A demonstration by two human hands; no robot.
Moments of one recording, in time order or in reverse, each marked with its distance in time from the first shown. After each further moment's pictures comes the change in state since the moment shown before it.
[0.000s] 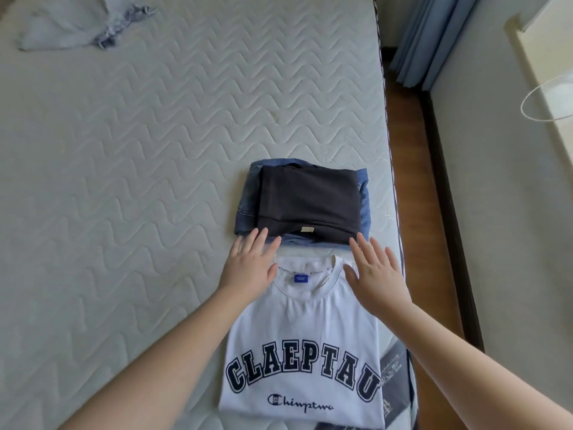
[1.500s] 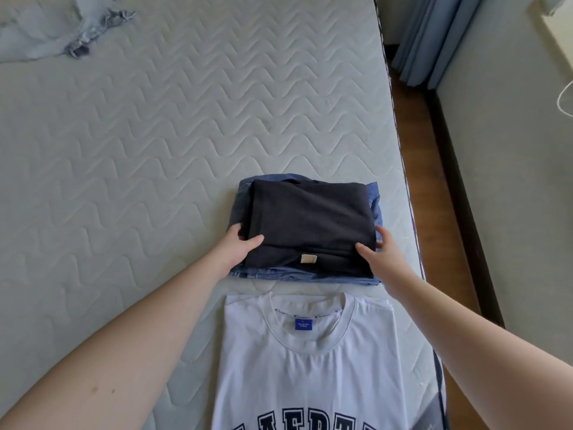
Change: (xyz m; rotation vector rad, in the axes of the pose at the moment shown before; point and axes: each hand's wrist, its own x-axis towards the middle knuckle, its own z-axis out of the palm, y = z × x) left_hand 0.162 -0.062 0.024 -1.323 -0.208 -0.519; right_hand 0.163 0.041 0.041 1.242 0.025 0.456
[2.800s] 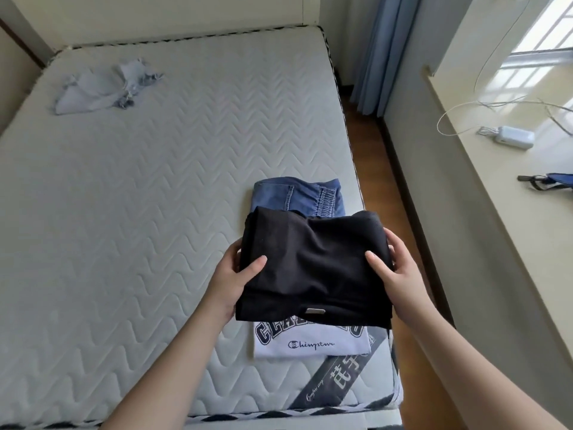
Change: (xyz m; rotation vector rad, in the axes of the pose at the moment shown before) left_hand -0.408 -0.010 -0.048 -0.464 -0.089 0.407; right_hand -0.410 -0.058 -0.083 0.232 0.069 -0.386
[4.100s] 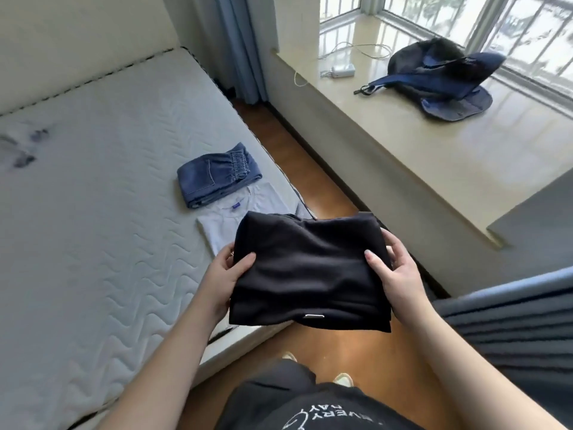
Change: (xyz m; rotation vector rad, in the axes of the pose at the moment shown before) left_hand -0.294 -0.068 0.021 0.198 -0.387 -0.104; right_hand -0.425 0.089 -0.066 0.170 0.436 0.007
